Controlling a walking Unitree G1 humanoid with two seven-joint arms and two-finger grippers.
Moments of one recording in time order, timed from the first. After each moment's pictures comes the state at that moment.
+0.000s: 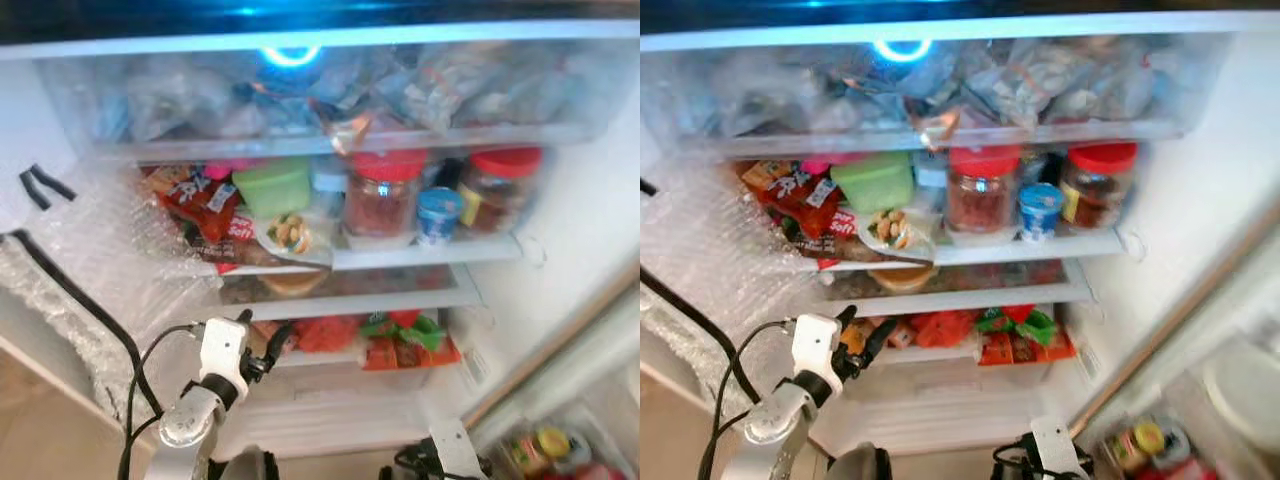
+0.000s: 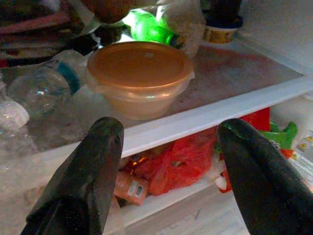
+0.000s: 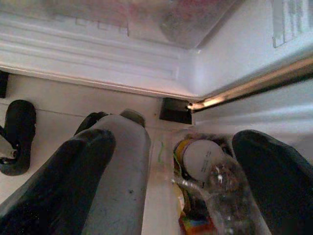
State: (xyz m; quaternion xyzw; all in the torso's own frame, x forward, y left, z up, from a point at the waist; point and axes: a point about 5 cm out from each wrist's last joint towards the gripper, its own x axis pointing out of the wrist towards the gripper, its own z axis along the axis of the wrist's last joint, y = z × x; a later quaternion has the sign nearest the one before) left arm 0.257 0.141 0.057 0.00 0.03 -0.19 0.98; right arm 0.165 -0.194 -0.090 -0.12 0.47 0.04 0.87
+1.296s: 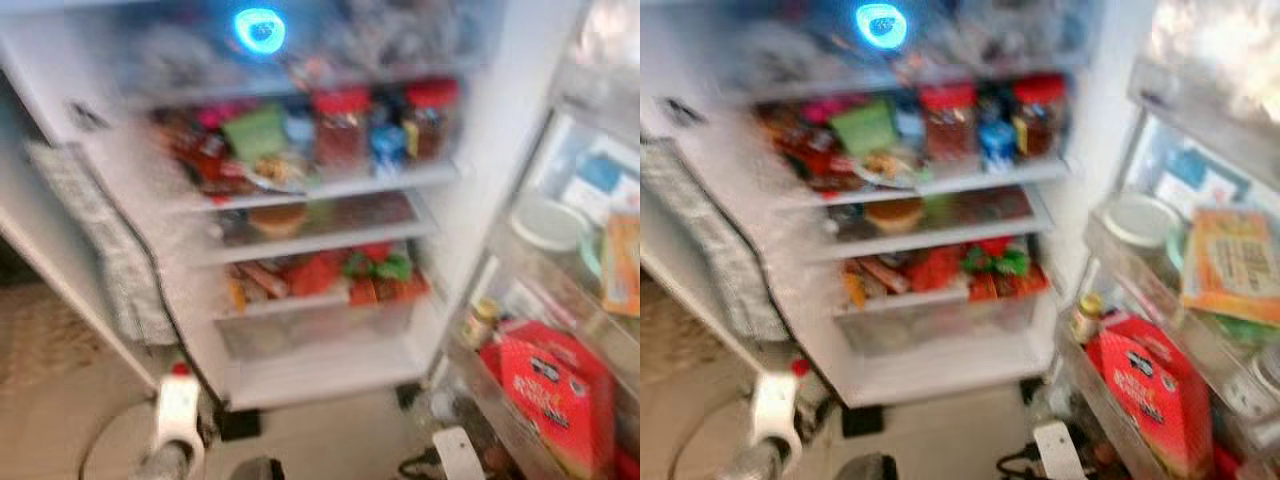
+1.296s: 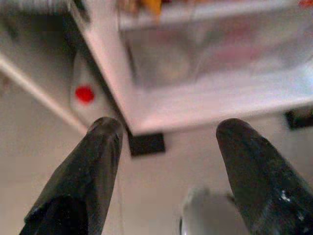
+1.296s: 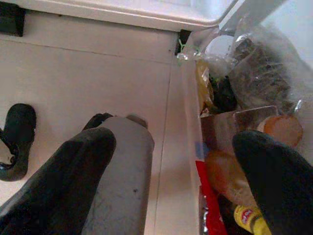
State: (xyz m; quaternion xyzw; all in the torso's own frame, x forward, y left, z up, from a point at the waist) left arm 0.214 0.205 -0.040 0.01 0.28 0.00 0.96; right arm 0.154 -0.197 -0.095 -0.12 0.49 0.05 0.86
